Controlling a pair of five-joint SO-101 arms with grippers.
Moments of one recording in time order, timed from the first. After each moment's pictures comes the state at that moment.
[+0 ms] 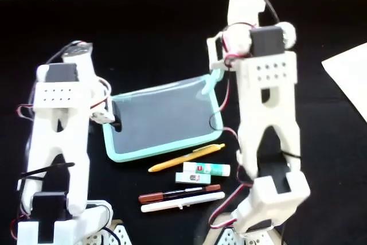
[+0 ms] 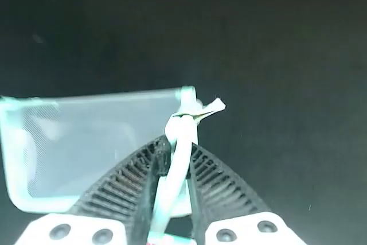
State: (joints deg) left arm -8.0 -13.7 16.8 87.5 -19.4; right arm -16.9 6.0 -45.0 100.4 -1.7
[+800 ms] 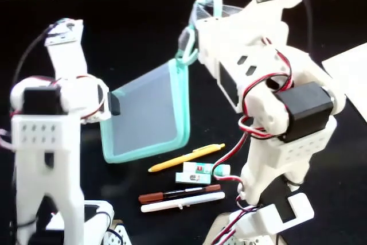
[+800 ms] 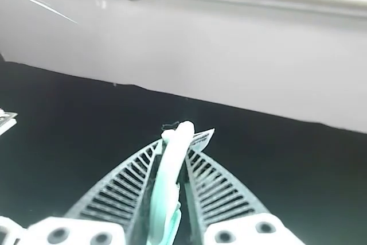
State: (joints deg) left arm -6.3 -34.1 10.2 91.1 -19.4; right arm -27.7 -2.1 -67.9 94.5 -1.5
